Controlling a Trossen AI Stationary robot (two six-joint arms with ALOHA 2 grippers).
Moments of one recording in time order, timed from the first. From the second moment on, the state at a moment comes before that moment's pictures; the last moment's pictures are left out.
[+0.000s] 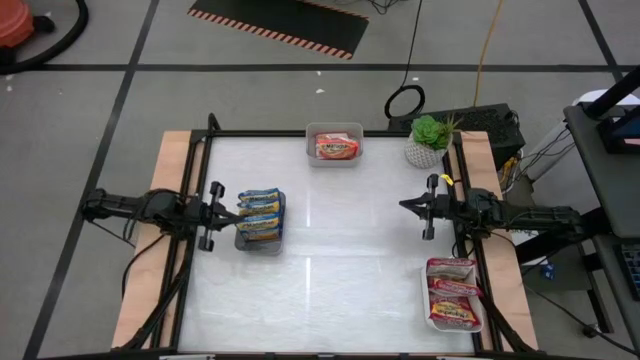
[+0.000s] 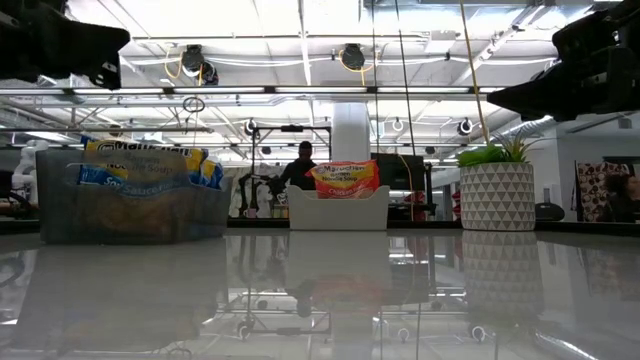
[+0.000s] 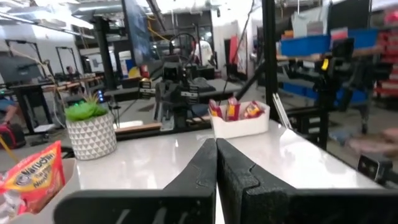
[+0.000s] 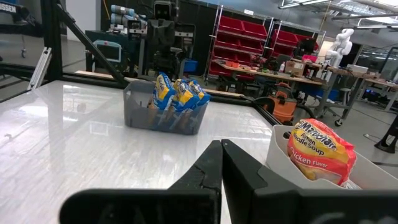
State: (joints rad) left arm -0.17 0.00 0.07 0.06 -0.03 0.12; right arm -0.06 0.05 0.02 0.03 0.08 -0.18
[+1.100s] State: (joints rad) left arm -0.09 0.00 0.01 0.13 0.00 0.20; right arm -0.06 0.05 0.01 0.03 0.08 -0.18
